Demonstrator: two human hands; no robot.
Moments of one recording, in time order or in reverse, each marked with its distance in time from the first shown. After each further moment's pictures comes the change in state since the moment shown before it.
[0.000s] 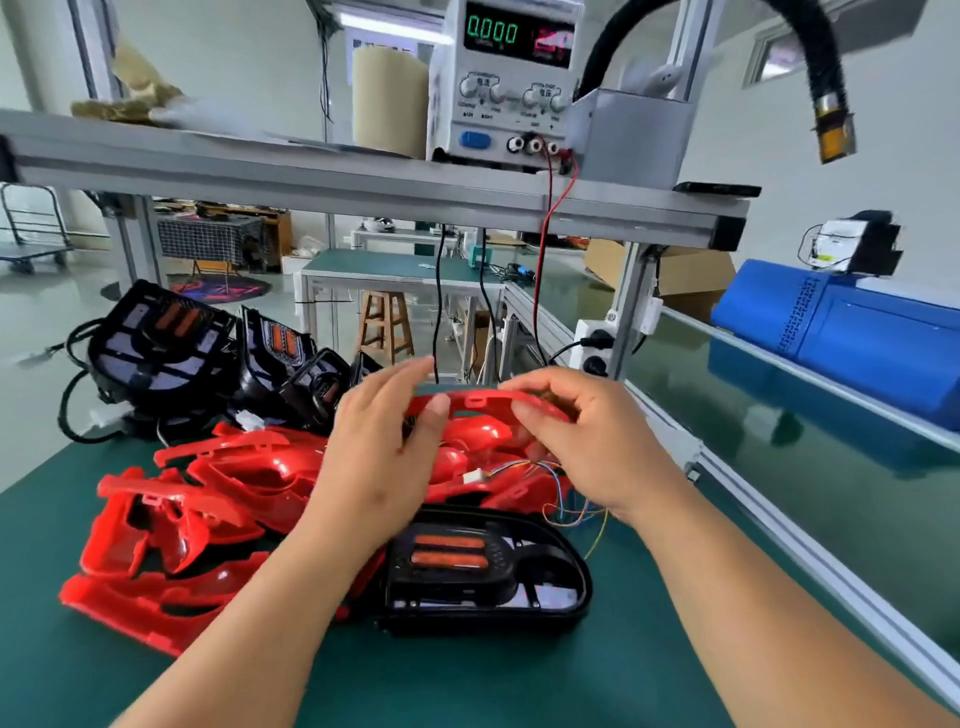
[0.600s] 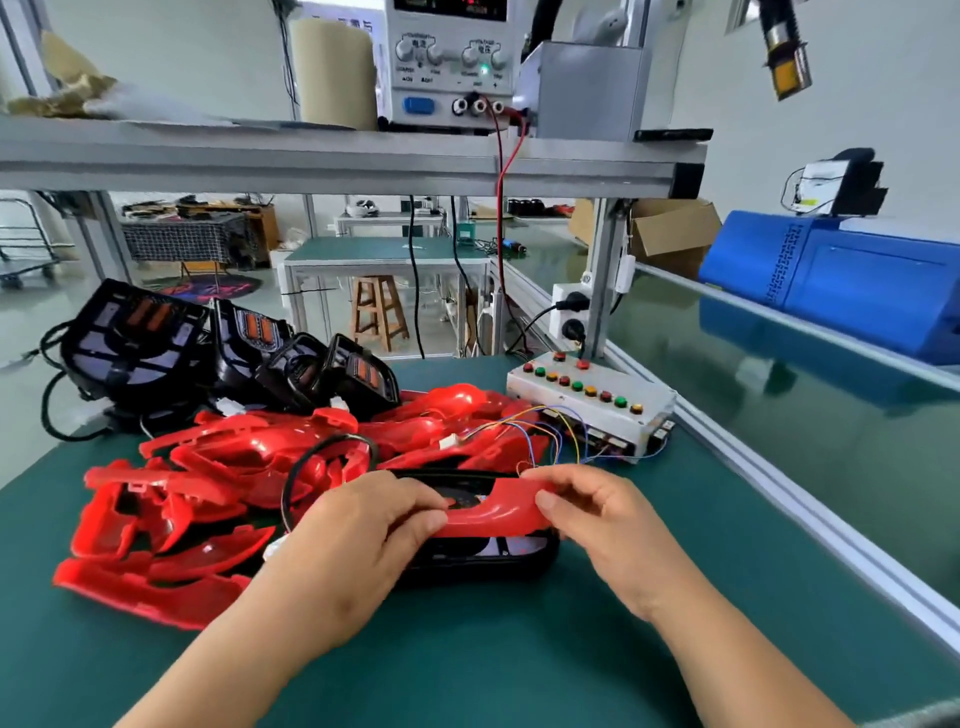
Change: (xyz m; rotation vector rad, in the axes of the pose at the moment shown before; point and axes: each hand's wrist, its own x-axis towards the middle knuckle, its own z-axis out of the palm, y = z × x) left_hand -0.065 0.010 -0.011 0.182 -0.450 0.050; right_hand -0.095 0.072 0.000 0.313 -0.005 0.326
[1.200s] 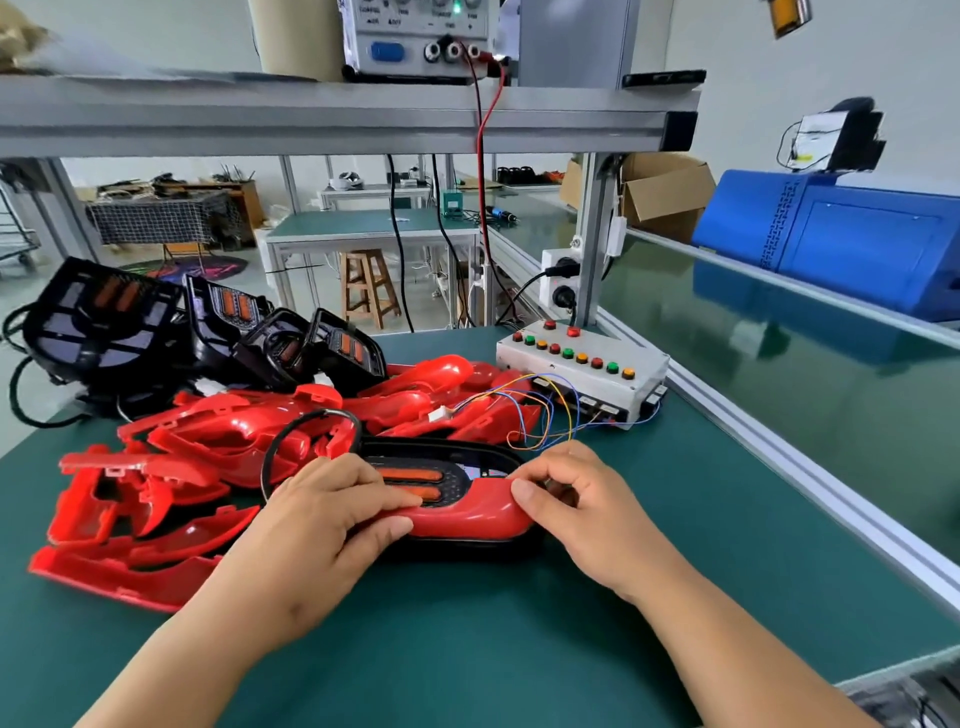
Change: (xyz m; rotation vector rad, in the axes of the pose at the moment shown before) left_hand -0.010 -0.026 0.006 0.061 -0.043 0.086; right_hand -0.008 0.009 0.008 -0.265 0.029 -0.064
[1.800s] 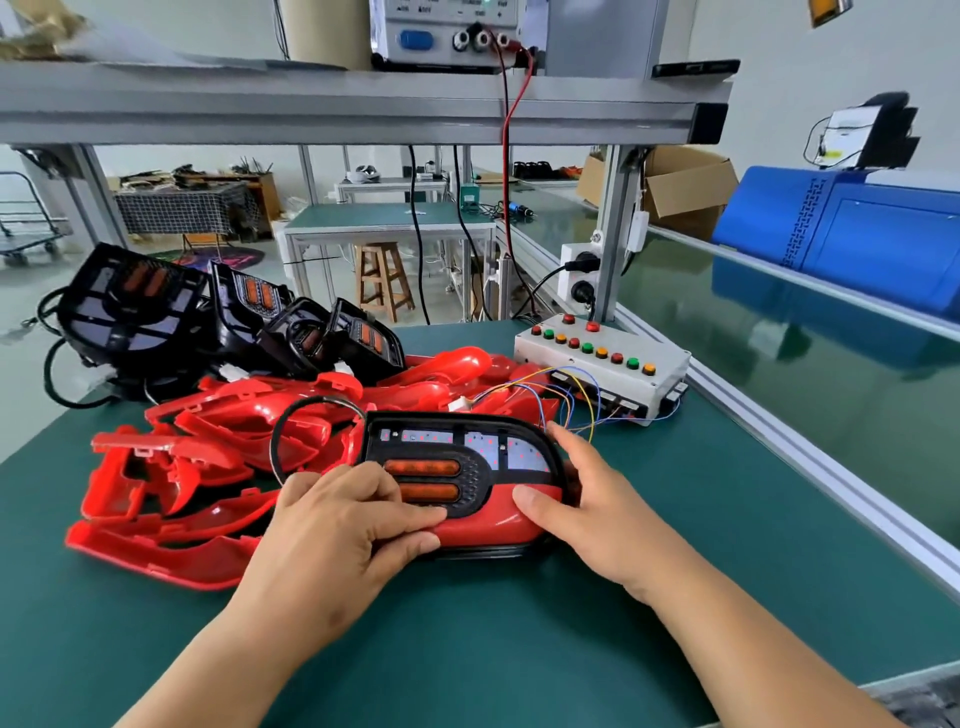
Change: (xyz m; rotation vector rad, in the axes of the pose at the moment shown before) left_hand -0.015 -0.001 0.013 0.113 0.100 0.010; right_hand 0.000 0.004 0.007 0.040 -0.118 0.191
